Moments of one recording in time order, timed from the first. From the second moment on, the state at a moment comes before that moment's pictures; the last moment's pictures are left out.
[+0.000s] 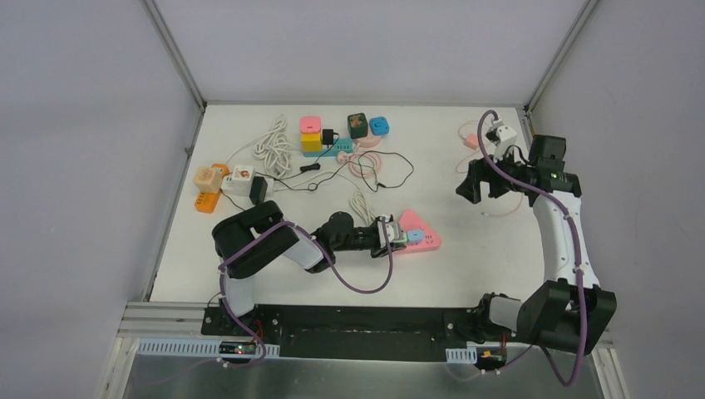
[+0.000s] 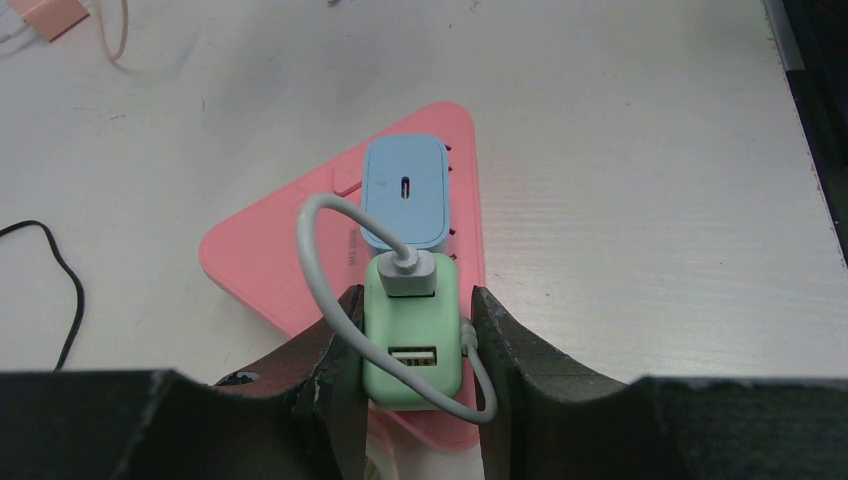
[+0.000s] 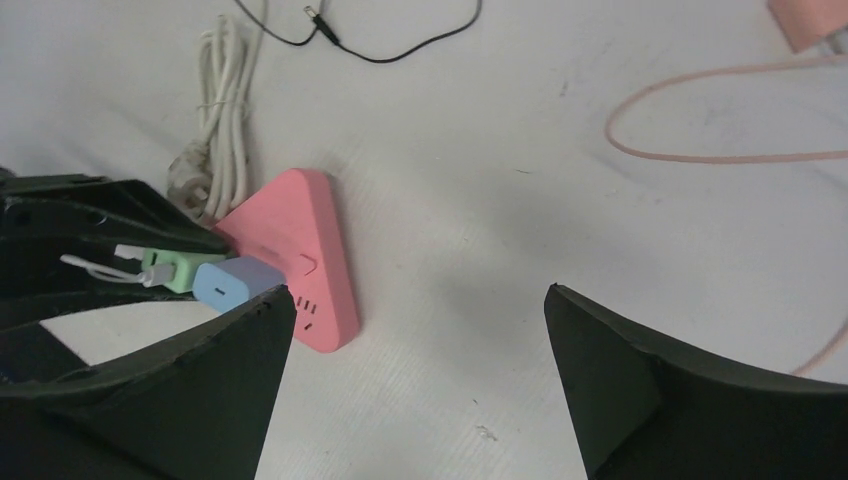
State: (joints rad) left arm -0.97 1.88 0.61 1.23 0.47 0.20; right arm -0.16 1.24 1.13 -0.76 -0.64 -0.42
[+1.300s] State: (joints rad) left arm -0.97 1.89 0.61 1.26 0.48 0.20; right arm -0.16 1.21 0.99 -0.88 -1.04 -0.77
